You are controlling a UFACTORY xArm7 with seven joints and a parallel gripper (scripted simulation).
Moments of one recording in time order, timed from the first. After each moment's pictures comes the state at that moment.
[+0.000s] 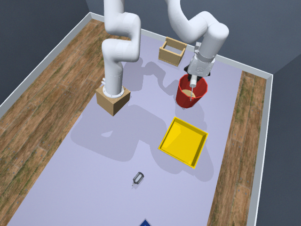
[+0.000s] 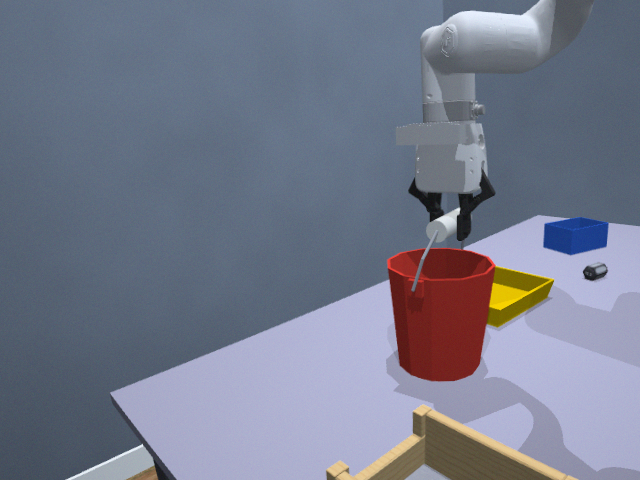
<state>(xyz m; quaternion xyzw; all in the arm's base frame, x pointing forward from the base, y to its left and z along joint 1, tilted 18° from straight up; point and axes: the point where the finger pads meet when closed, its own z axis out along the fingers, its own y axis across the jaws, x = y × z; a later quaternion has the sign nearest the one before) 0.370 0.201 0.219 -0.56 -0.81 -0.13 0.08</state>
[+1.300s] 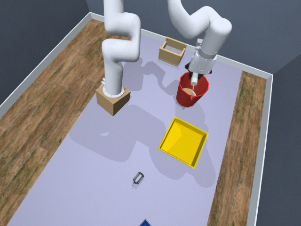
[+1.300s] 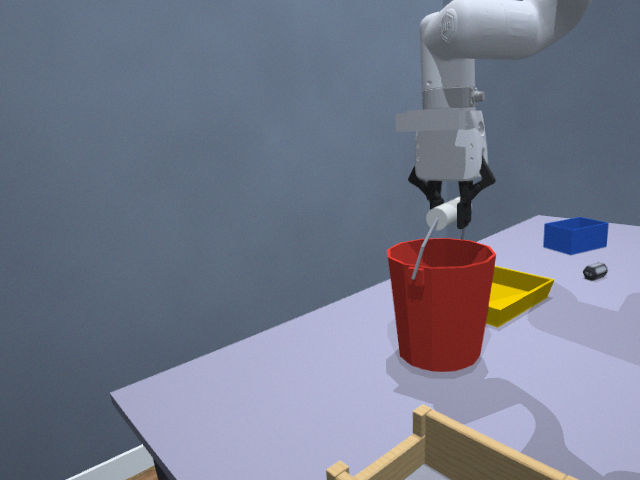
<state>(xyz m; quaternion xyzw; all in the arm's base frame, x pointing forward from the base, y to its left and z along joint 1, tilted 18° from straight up) 0.369 0.195 0.237 -0.56 -0.81 -0.13 0.08</state>
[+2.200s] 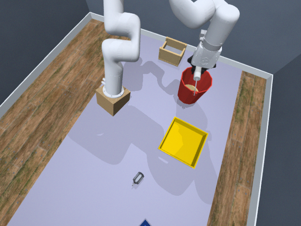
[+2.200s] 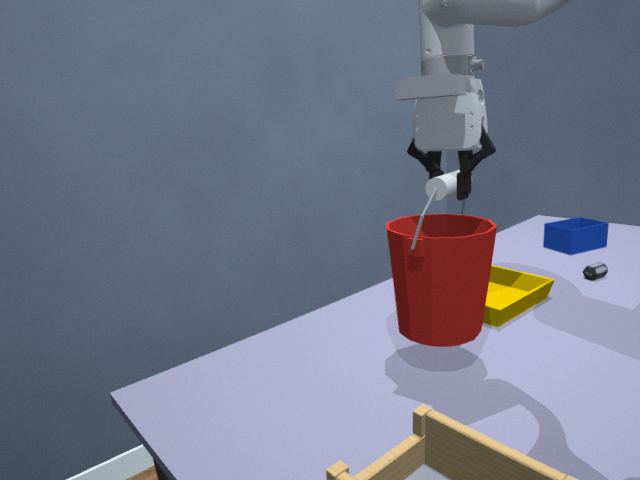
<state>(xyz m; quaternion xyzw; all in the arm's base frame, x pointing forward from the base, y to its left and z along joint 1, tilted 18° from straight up) 0.368 0.182 0.278 -0.56 -0.81 -0.13 0.08</state>
